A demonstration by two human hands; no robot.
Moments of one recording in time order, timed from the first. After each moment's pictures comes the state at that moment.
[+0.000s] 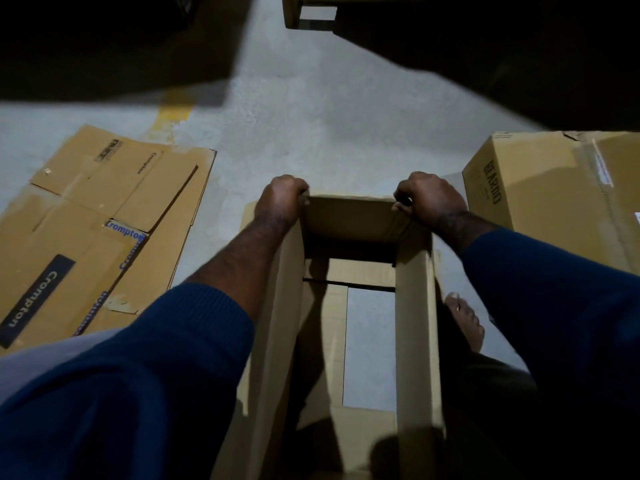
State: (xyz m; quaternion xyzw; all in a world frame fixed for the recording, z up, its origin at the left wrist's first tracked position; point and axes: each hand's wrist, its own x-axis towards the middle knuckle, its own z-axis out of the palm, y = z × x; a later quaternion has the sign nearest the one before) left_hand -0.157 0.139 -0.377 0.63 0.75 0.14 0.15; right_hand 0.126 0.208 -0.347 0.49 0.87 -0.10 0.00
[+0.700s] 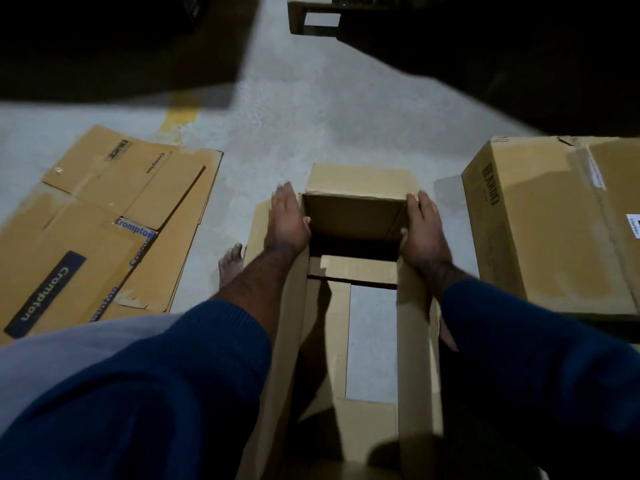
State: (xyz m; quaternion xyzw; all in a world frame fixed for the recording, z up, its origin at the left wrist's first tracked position) left_hand -0.135 0.084 -0.388 0.50 0.82 0.18 0.22; right_hand 0.117 0.133 -0.379 0.63 0.75 -0.19 -0.09
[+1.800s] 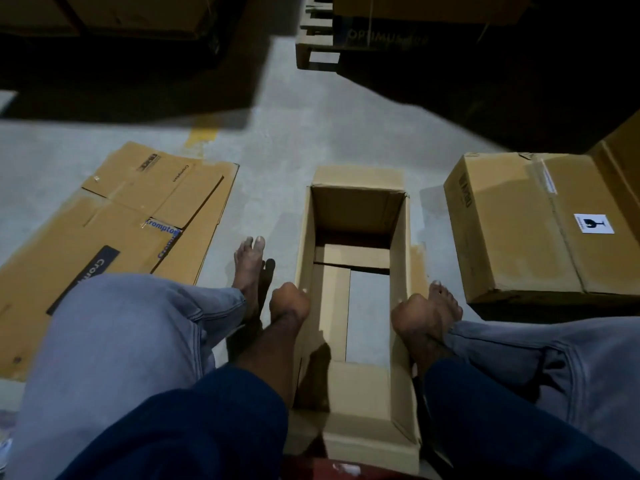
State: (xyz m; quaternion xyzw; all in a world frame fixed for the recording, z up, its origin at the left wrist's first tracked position) left_hand -0.079 -0.088 -0.343 0.34 0.88 0.03 0.33; right_hand 0.208 -0.005 -0.410 0.82 0.49 -0.31 -0.01
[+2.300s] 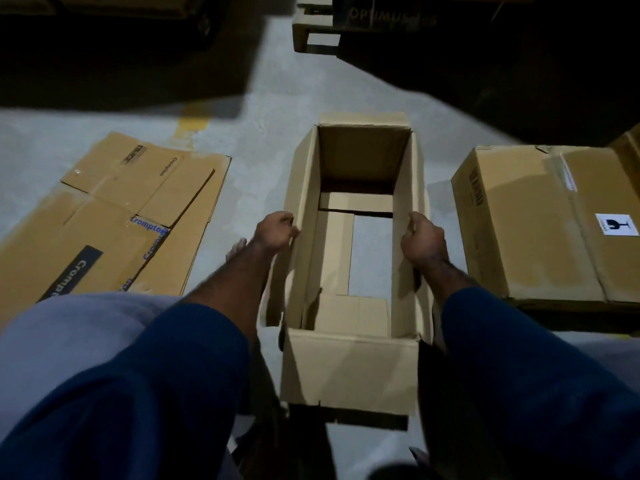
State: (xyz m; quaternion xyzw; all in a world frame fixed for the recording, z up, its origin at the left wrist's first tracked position) left_hand -0.161 0.037 -0.343 0.39 0.79 0.24 0.41; right_hand 0.117 0.086 -0.325 0.72 0.60 -0.32 -0.11
